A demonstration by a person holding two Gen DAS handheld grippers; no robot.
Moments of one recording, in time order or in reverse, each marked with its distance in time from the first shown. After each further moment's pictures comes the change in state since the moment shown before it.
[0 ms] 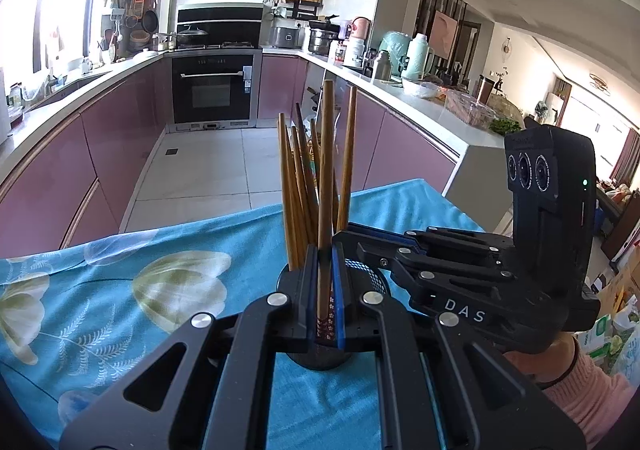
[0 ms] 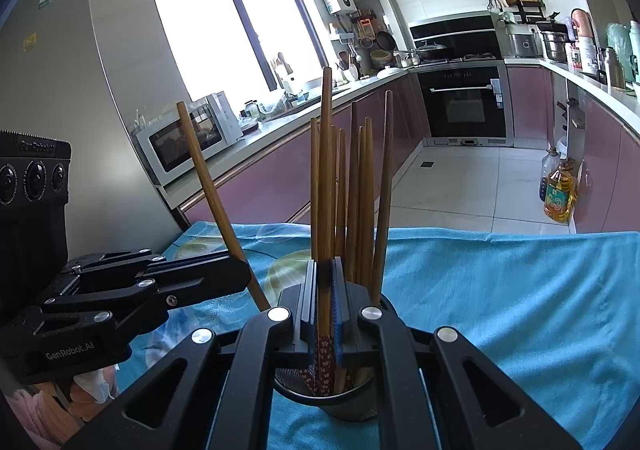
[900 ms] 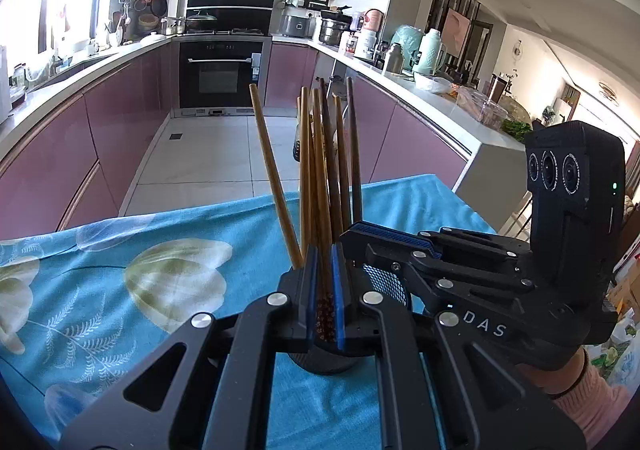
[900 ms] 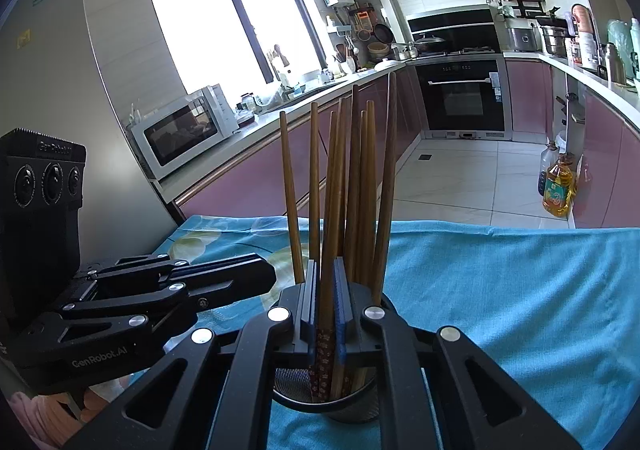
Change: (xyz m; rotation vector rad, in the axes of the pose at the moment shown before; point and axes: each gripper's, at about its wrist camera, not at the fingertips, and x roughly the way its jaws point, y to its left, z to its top) left arm 0.033 0.022 -0.013 -0.050 0.029 0.011; right arm 0.012 -0.003 -0.001 0.005 0.028 -0.006
